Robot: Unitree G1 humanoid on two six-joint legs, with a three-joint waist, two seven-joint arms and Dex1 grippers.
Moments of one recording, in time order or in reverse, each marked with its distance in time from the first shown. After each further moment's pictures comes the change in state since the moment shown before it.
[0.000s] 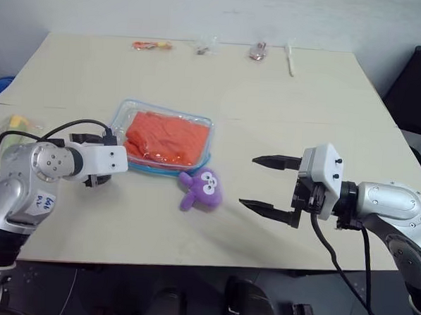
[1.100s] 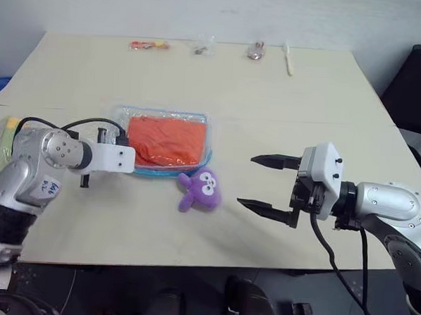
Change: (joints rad) left arm -0.087 -0.033 -0.079 -0.027 0.008 0.059 -0.205; right arm 0.001 0.012 -0.004 -0.019 0.013 0.012 -0.017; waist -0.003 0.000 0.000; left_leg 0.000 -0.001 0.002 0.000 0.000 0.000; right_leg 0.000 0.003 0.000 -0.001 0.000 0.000
